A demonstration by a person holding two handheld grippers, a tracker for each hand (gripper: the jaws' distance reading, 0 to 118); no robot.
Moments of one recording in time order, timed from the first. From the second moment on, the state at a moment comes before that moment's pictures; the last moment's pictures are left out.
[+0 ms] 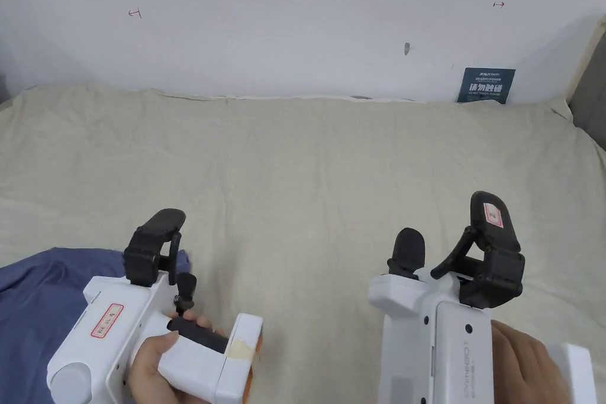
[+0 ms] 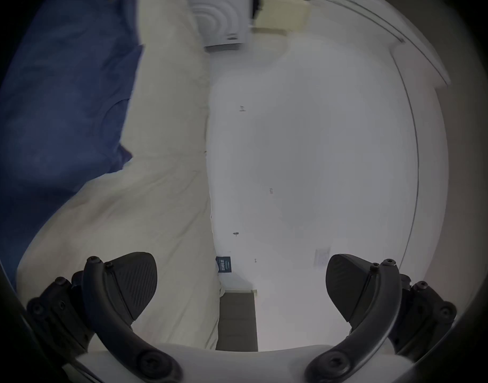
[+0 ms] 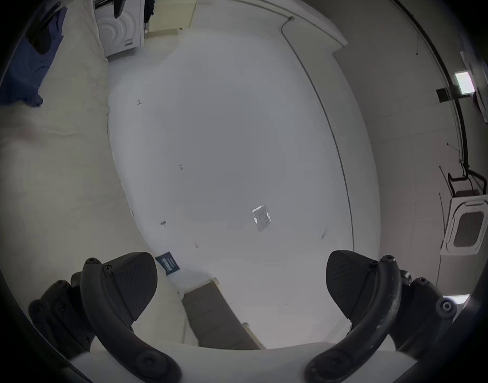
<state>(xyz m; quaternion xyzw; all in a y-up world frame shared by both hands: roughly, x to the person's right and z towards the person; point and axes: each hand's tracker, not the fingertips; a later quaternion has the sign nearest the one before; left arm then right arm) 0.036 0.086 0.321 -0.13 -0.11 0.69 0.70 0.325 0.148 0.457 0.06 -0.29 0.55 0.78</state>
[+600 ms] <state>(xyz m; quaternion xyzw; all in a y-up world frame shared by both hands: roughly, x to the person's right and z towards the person) 0.109 0.138 0.352 0.01 -0.07 -0.08 0.99 0.395 0.178 0.466 -0.06 -0.19 0.06 0.98</state>
